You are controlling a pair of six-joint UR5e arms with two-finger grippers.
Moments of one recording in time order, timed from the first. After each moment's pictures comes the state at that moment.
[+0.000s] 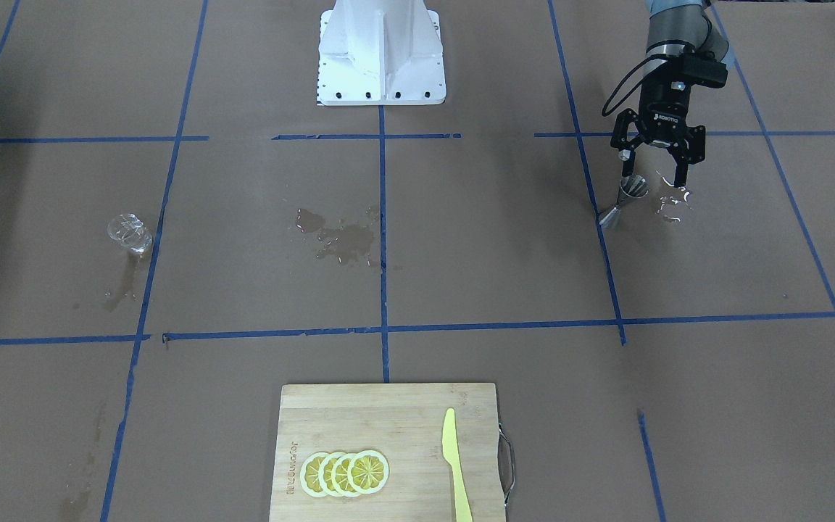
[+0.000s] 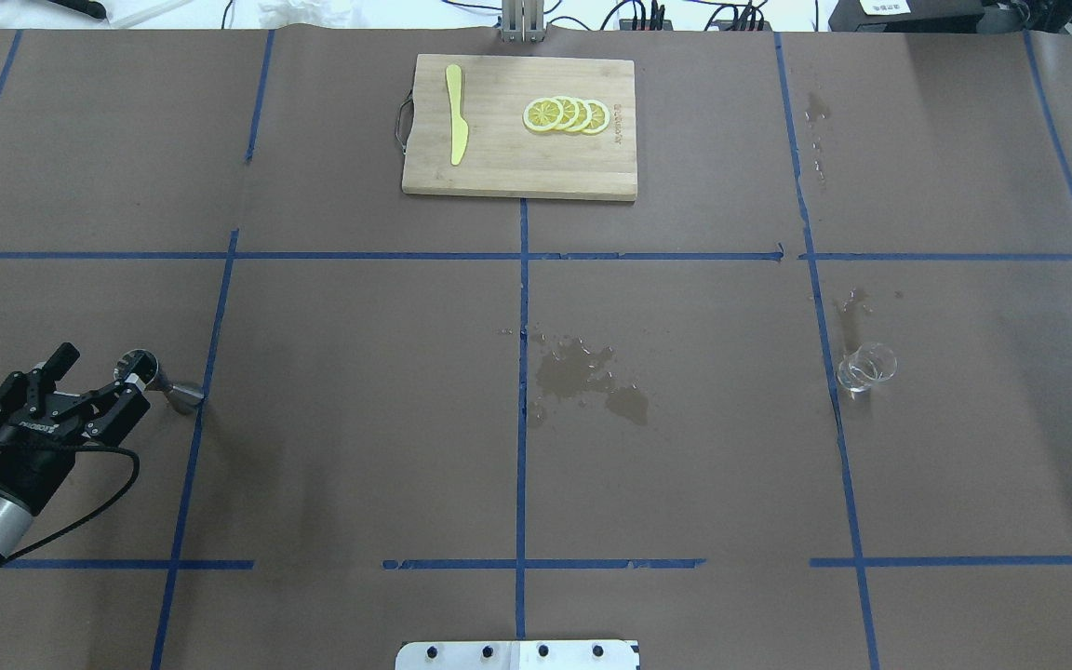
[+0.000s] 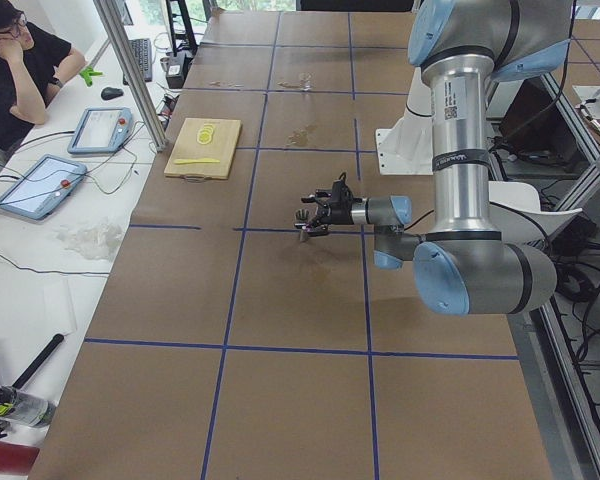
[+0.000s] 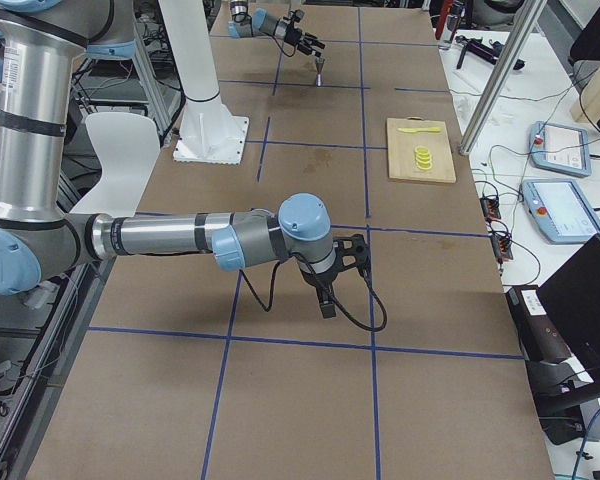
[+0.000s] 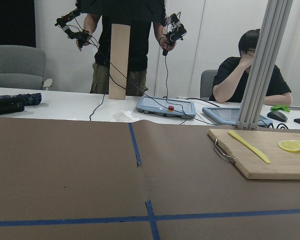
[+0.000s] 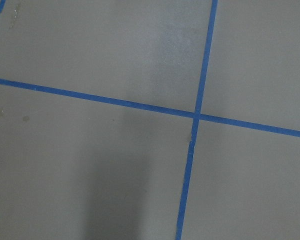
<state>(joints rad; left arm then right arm) -0.13 -1.36 -1.73 -3.03 -0.51 -1.05 1.55 -1.77 1.86 -1.36 2.36 0.05</state>
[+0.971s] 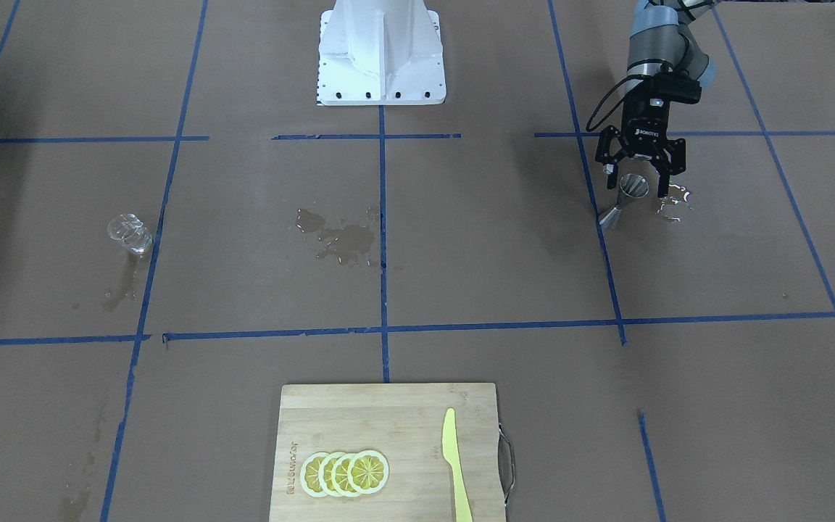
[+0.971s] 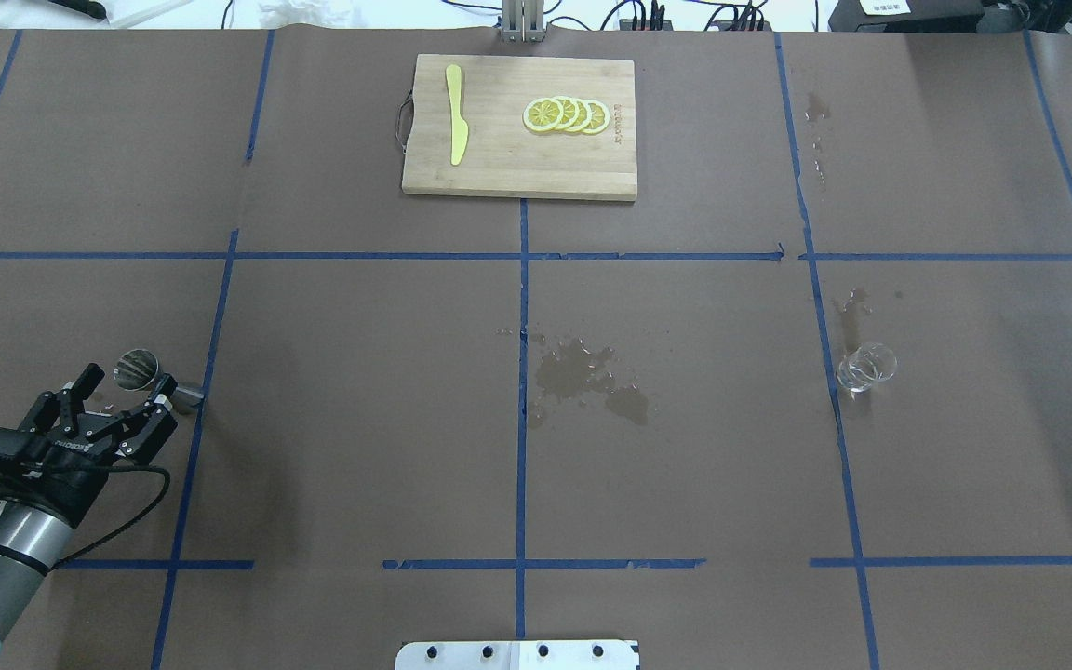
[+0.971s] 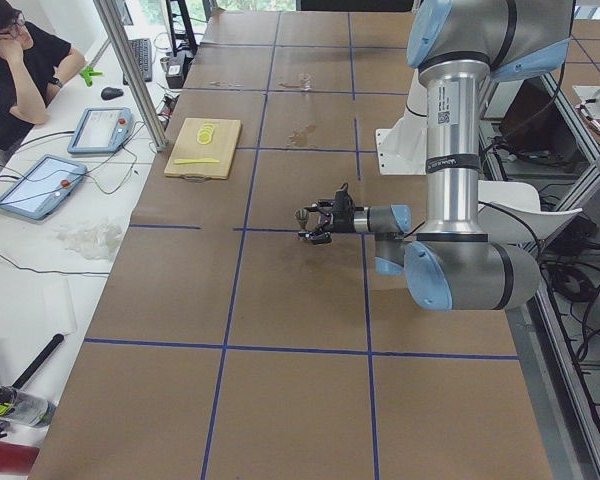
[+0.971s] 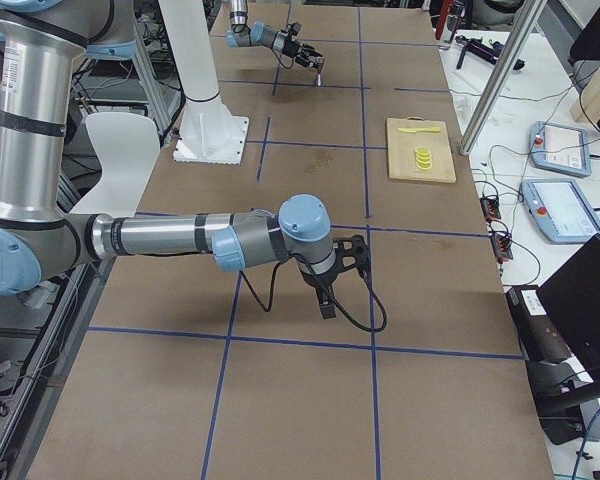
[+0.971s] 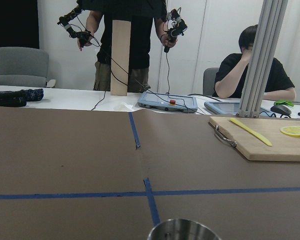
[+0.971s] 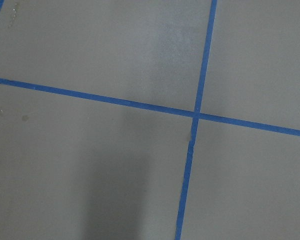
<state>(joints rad) -0.10 -1.43 -1.60 -3.03 -0.46 -1.06 1.55 -1.77 1.86 -1.36 2.36 0.05</state>
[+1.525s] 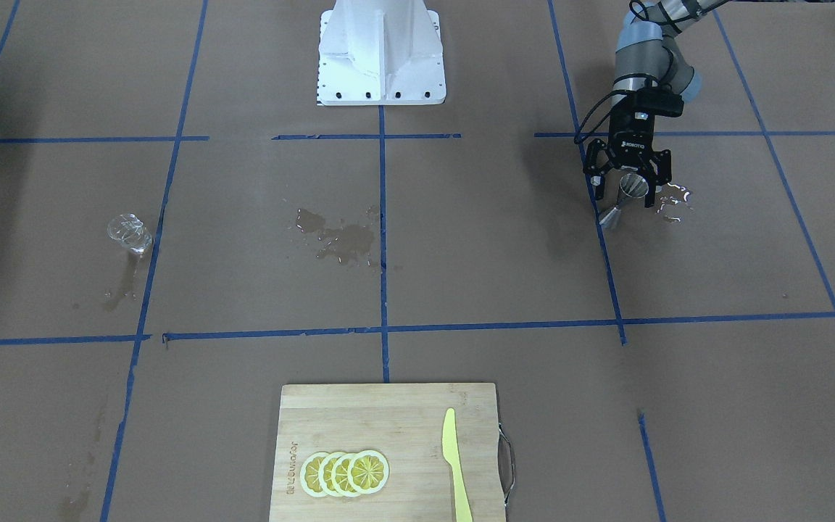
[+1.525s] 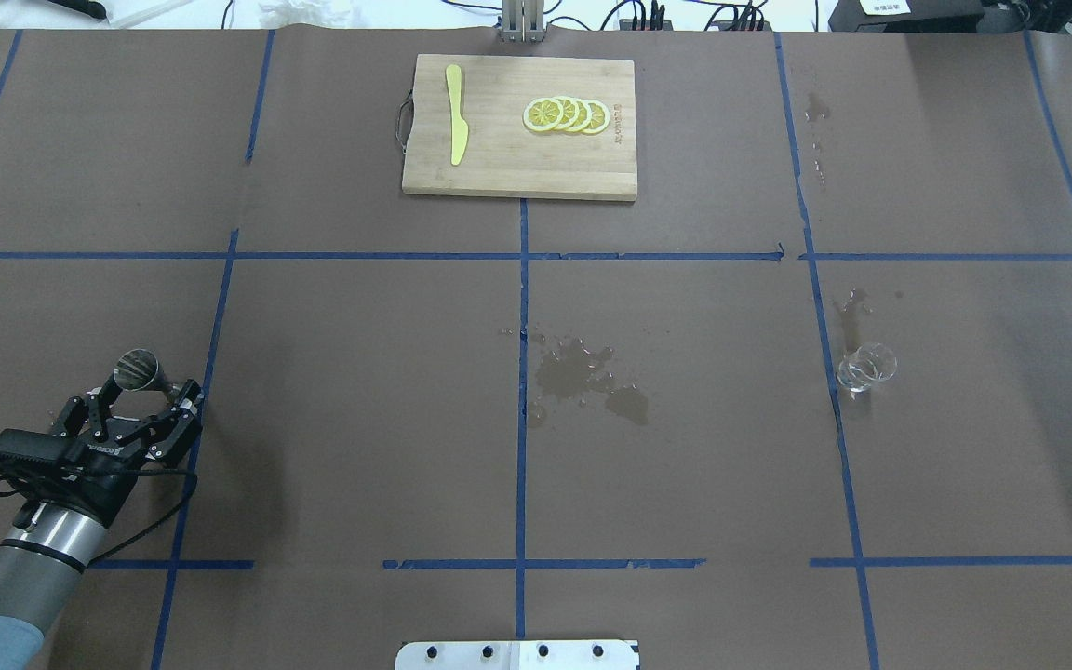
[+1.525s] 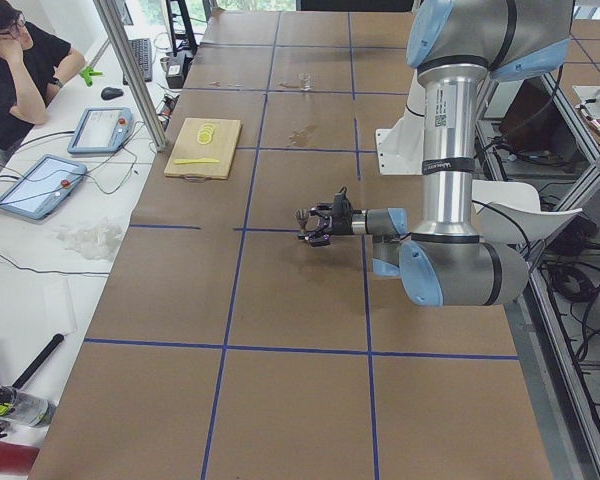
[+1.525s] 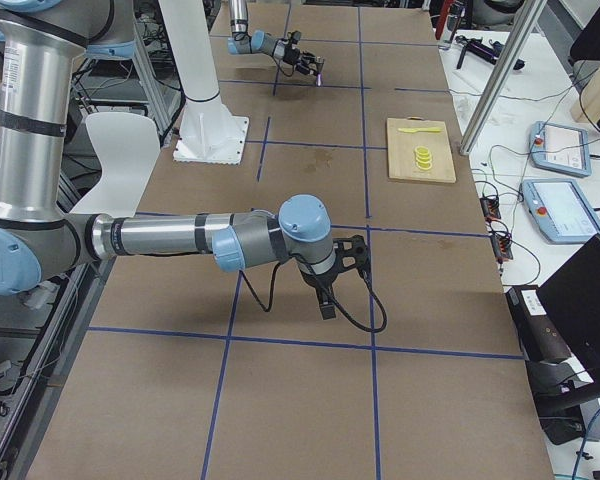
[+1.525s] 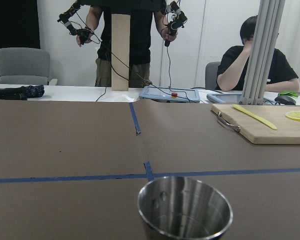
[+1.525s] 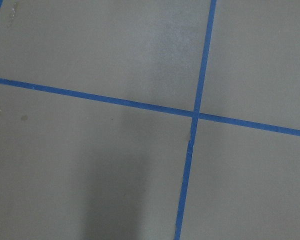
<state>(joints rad) -0.10 -1.50 -1.52 -3.03 -0.45 -1.06 1.55 -1.77 1.86 -1.36 2.36 0.05</state>
